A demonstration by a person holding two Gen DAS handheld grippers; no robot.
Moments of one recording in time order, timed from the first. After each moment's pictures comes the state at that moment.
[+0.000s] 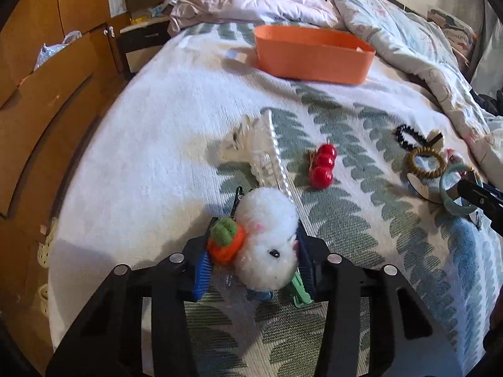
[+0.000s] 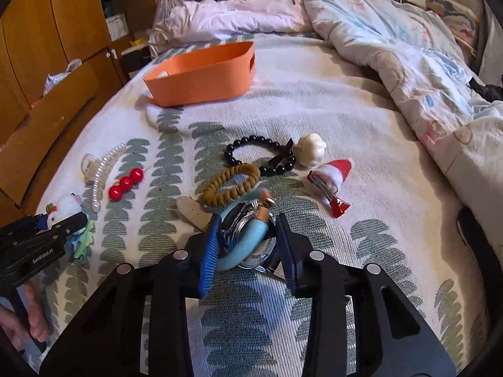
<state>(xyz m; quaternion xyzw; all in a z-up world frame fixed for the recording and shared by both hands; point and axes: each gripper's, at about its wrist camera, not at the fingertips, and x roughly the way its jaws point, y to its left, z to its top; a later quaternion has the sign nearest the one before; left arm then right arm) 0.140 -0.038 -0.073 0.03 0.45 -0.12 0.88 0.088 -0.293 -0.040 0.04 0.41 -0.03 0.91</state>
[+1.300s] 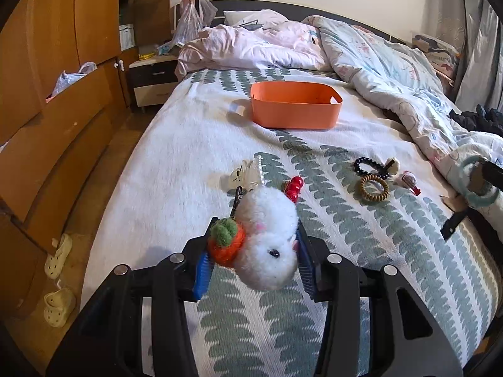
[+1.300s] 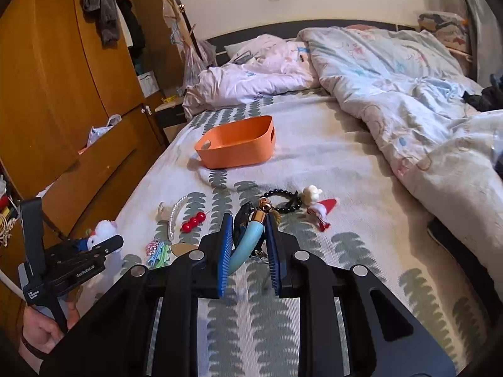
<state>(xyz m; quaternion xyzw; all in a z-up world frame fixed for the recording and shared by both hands) 0.075 -0.025 -0.006 0.03 0.37 -0.12 0.92 -0.017 -0.297 0.060 0.10 0.29 0.02 0.95</state>
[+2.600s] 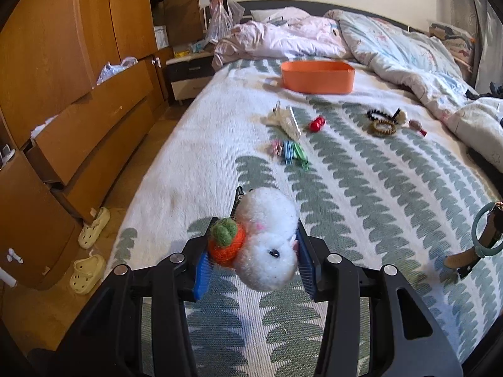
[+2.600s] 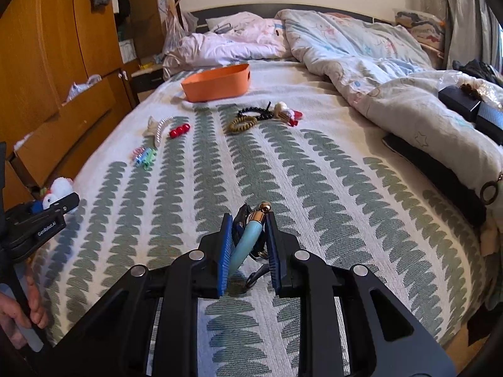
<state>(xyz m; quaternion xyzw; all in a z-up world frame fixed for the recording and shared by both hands) -0.041 0.000 -0.044 0.06 0.37 -0.04 0.93 -0.144 -0.245 -0.018 0.04 0.34 -0.06 0.94</state>
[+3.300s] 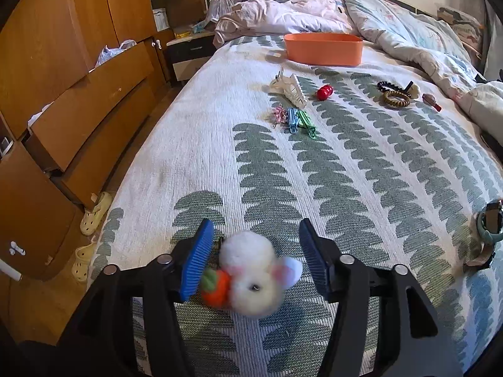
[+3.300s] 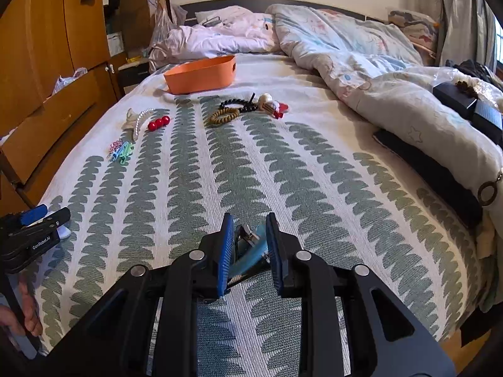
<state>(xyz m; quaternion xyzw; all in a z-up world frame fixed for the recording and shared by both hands) -0.033 -0.001 -0.068 0.07 0.41 -0.03 0.91 -0.132 -0.259 -0.032 0.03 0.35 -0.08 0.93</state>
